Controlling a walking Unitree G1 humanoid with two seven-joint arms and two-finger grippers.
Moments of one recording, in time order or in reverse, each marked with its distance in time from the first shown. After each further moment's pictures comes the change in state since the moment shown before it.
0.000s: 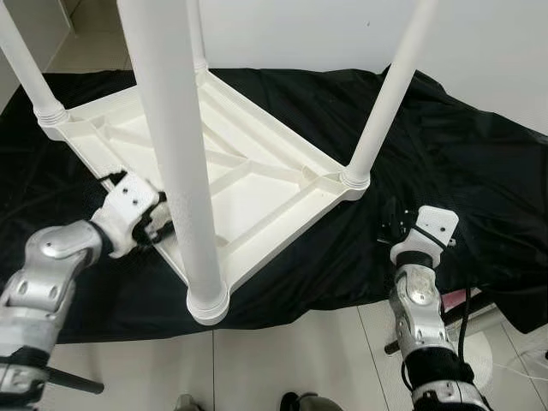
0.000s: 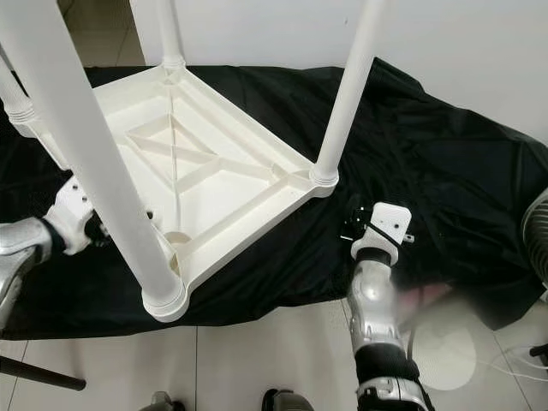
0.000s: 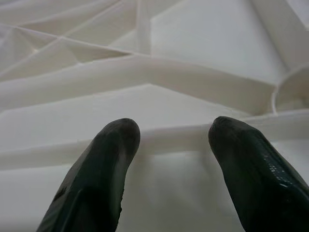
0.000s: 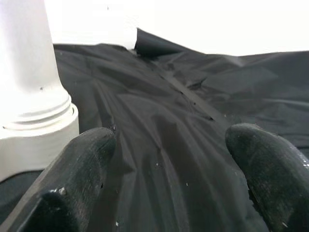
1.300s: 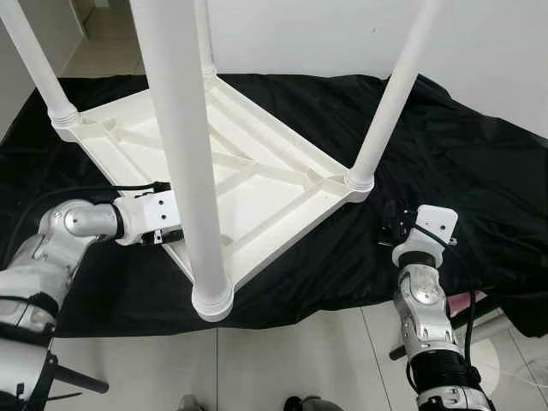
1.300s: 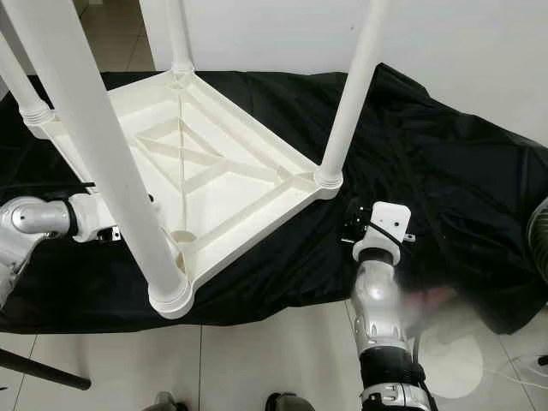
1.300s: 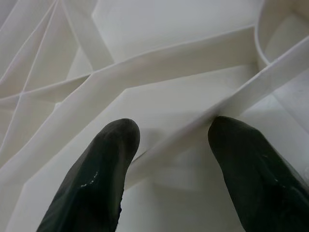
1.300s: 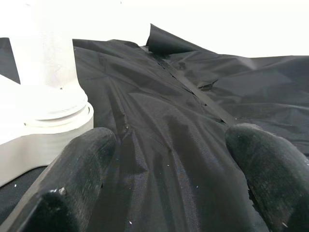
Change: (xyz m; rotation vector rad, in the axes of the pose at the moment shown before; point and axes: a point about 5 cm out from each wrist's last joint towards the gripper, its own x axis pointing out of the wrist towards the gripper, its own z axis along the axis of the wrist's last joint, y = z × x) left arm 0.037 0.019 0.006 0.495 0.150 -0.267; right arm 0.002 -0.001 0.004 -0.033 0.034 0.031
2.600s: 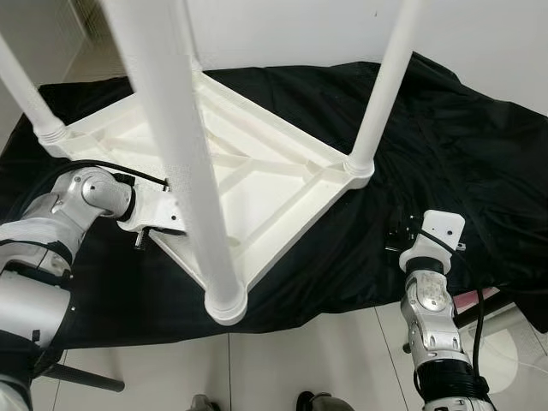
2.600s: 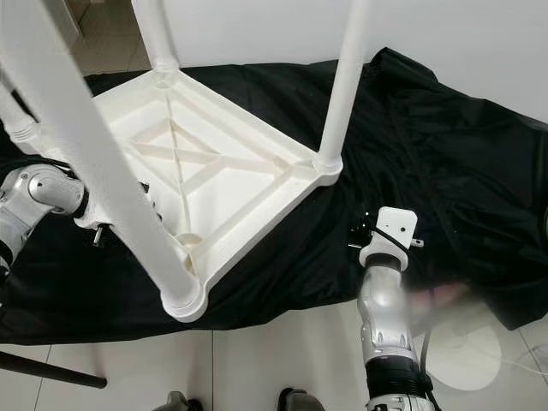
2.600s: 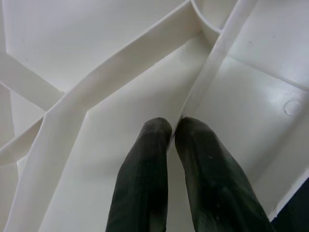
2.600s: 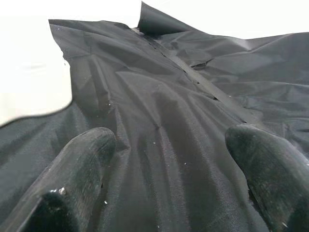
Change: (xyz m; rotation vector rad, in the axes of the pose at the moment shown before) left arm 0.008 0.015 0.007 0.153 0.064 -0.307; right arm -0.008 -0.009 0.000 -0.041 0.003 -0.019
